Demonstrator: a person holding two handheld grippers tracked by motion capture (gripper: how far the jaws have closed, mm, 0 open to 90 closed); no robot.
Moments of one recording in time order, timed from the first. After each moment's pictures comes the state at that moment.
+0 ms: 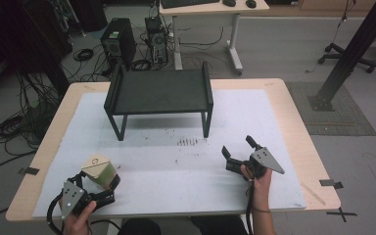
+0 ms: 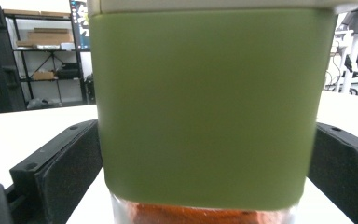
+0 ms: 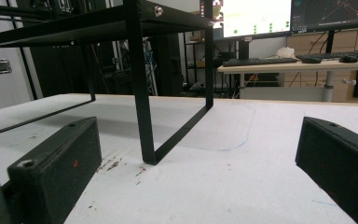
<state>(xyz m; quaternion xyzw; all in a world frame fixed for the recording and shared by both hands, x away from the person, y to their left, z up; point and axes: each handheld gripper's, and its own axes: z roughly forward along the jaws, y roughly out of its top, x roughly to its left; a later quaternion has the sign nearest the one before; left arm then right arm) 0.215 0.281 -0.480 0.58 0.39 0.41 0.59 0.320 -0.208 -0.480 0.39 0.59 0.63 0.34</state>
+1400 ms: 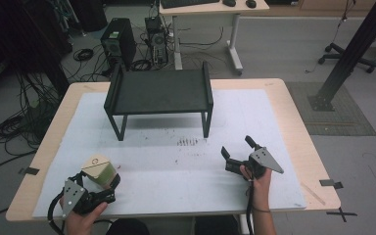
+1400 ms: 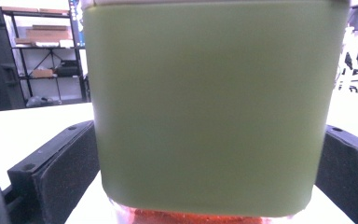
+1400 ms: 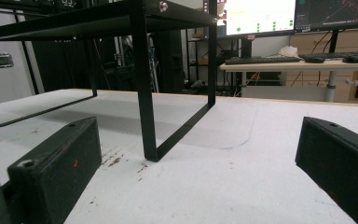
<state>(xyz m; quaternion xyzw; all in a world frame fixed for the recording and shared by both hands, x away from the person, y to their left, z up) 0.216 0.281 -0.480 0.58 0.39 0.41 0.59 0.320 -0.206 -0.480 0.38 0.59 0.62 0.34</state>
